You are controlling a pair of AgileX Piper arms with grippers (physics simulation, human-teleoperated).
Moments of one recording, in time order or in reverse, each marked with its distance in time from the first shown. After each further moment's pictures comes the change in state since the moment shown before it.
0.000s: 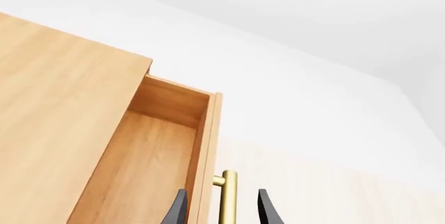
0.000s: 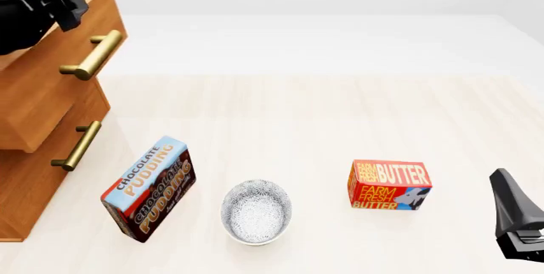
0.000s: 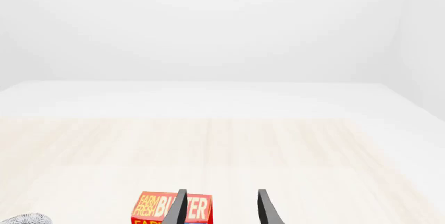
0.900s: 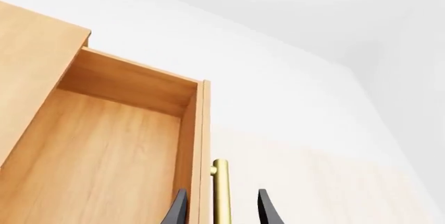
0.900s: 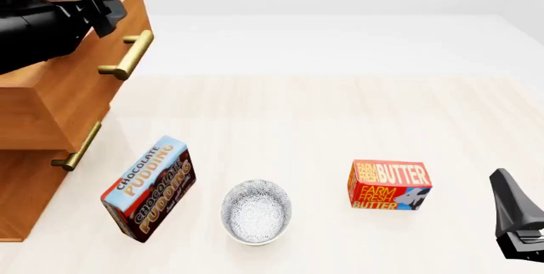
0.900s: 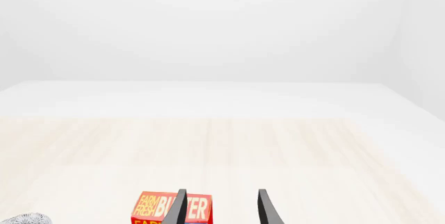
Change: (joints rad) left arm -0.146 0.000 0.020 -0.005 -0.067; right arm 0.000 0.000 0.000 0.000 0.000
